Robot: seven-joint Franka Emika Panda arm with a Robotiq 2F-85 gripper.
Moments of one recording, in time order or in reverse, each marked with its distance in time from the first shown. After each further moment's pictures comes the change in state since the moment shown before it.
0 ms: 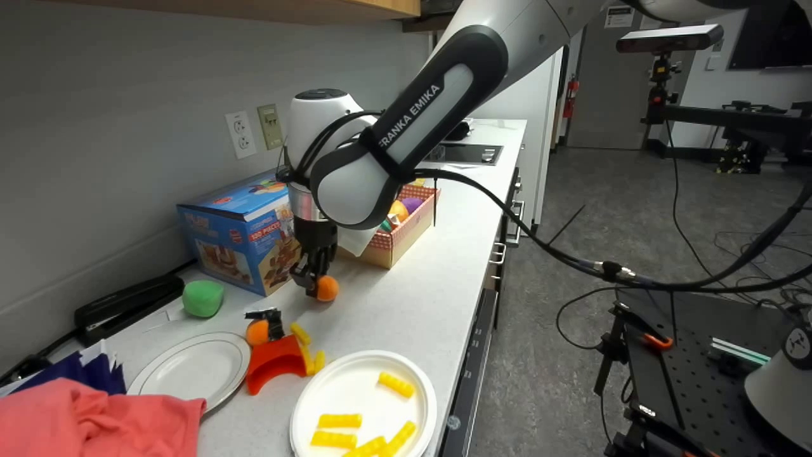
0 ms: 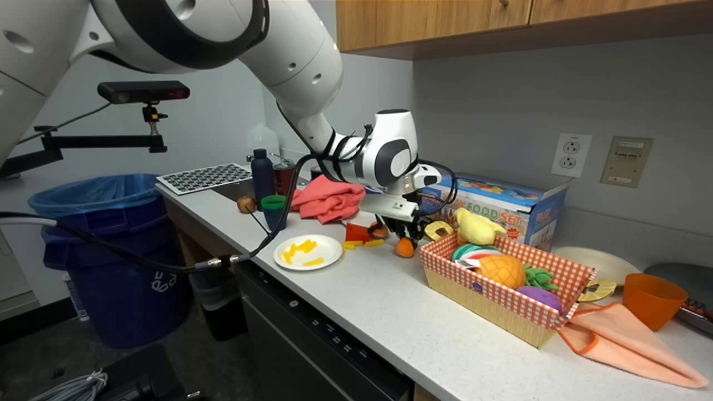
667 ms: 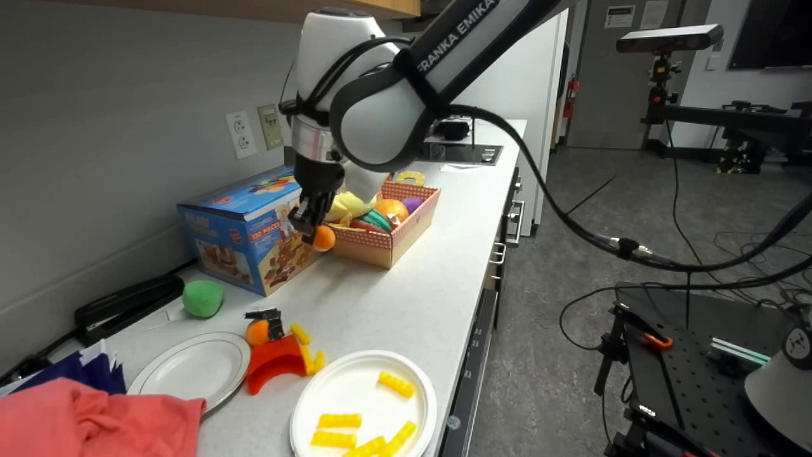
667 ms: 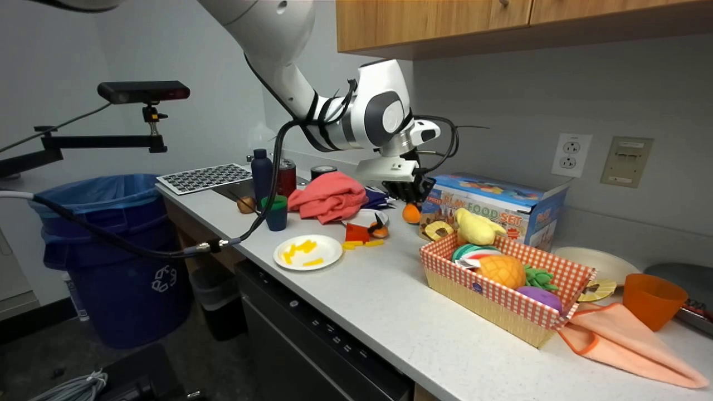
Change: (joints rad) arm 0.026 -0.232 -0.041 -0.155 -0.071 0.062 0.020
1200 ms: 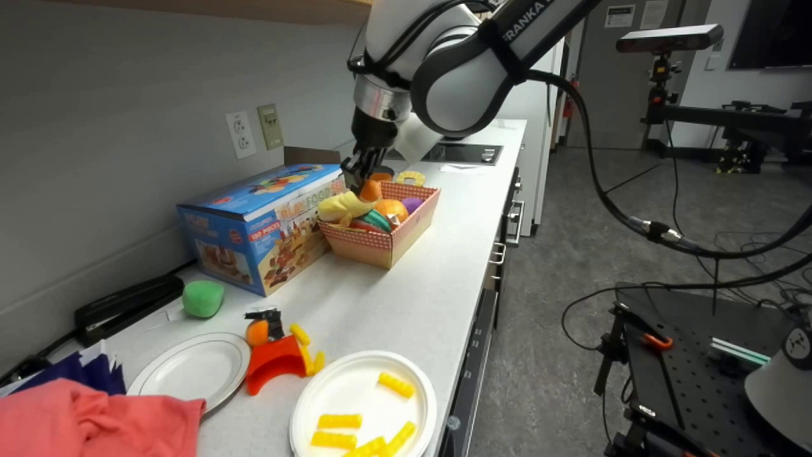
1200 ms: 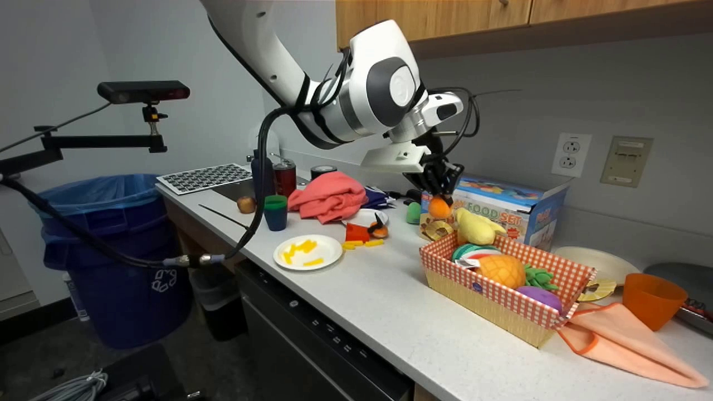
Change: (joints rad) arm 0.001 -0.226 -0.142 -0.245 -0.188 0.110 0.246
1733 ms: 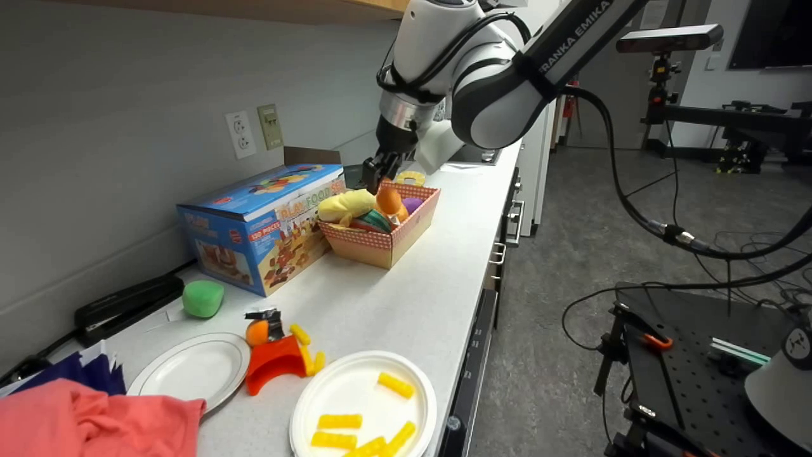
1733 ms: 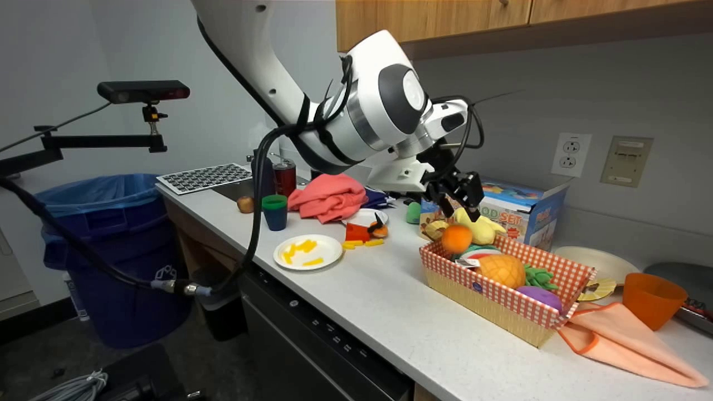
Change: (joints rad) arm 0.001 -0.025 -0.083 -0.086 -0.279 0.091 0.291
